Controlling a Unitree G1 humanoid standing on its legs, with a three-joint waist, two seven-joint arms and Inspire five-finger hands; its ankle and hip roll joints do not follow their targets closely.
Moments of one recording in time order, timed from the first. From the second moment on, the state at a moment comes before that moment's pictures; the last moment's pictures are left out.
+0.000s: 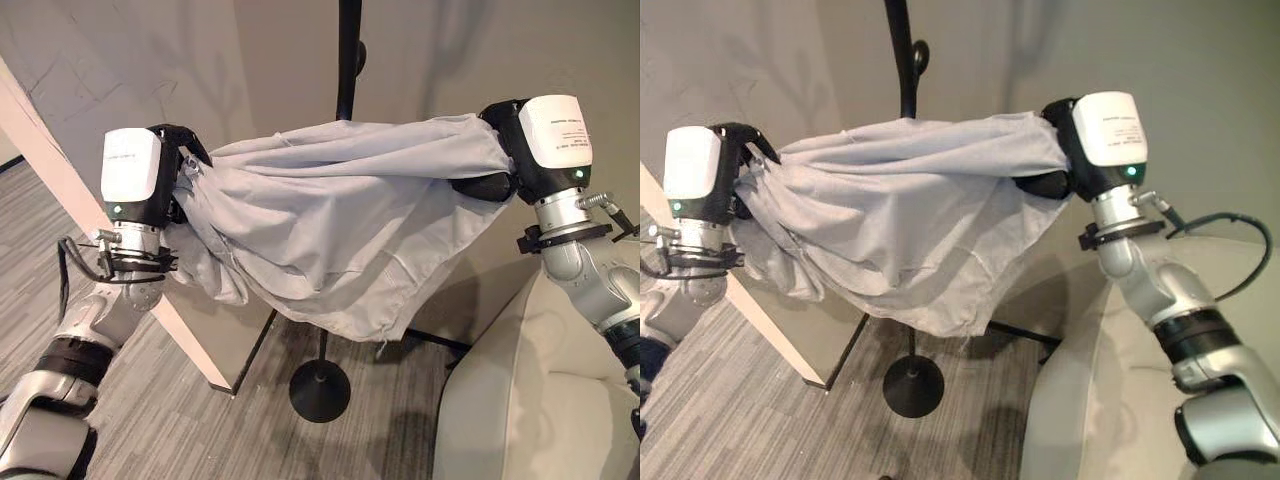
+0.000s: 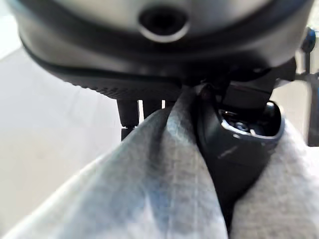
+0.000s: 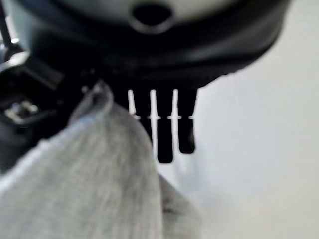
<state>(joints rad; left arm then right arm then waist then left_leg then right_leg) -0.66 0.85 -0.39 0.58 0.42 -0.28 0.67 -0.81 -1.00 0.52 0.47 -0.41 -0.20 -0.51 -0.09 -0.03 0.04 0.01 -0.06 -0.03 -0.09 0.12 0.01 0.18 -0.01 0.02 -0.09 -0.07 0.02</state>
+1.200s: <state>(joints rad) -0.13 0.08 -0.28 0.35 -0.70 -0.37 0.46 -0.17 -0.30 0.44 0.26 0.20 -0.20 -0.31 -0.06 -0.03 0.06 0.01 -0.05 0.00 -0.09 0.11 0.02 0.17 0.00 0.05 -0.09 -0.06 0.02</state>
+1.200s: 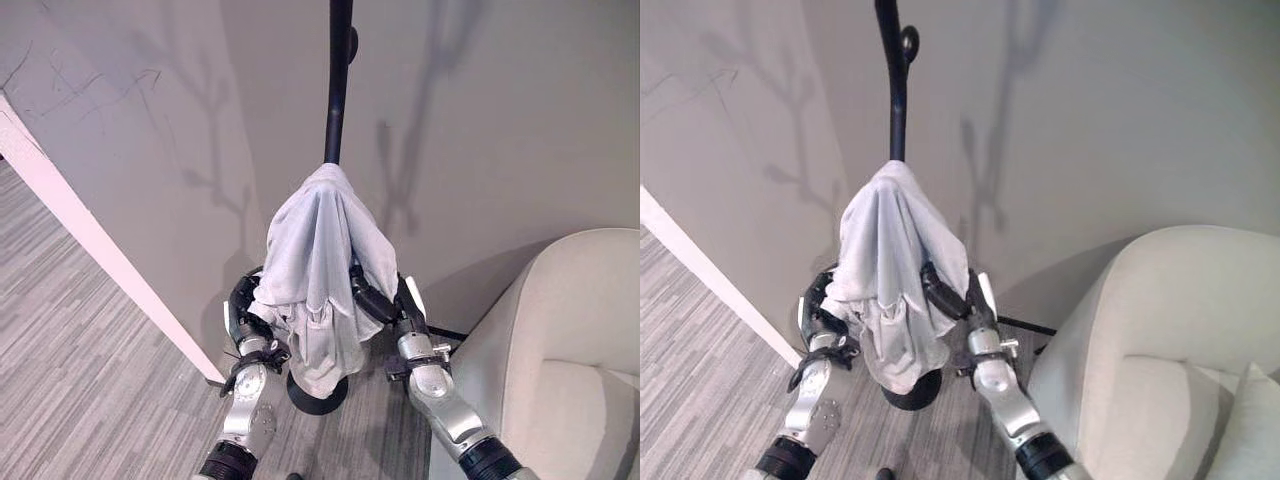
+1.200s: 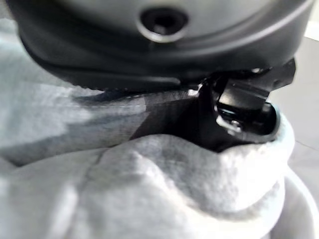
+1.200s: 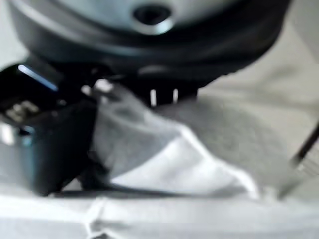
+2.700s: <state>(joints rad) 0.25 0.27 0.01 0.36 -1.05 -0.13 -0.54 0.21 -0.41 -0.11 0.14 0.79 -0.16 0.44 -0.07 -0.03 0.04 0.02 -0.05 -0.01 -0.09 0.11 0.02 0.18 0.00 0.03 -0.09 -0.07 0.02</state>
